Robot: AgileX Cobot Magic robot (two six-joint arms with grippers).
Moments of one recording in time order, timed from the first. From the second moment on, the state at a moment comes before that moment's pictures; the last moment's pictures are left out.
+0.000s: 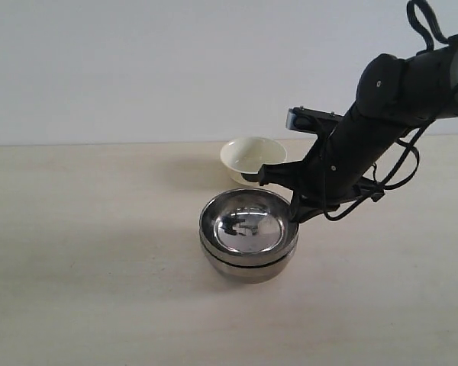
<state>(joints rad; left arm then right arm) 0.03 0.00 0.00 0.05 0.26 0.09 0.37 1.93 -1.33 0.38 0.71 -0.02</state>
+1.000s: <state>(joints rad) 0.03 0.00 0.00 0.05 0.26 0.09 0.37 1.85 -1.33 0.33 0.67 -0.02</state>
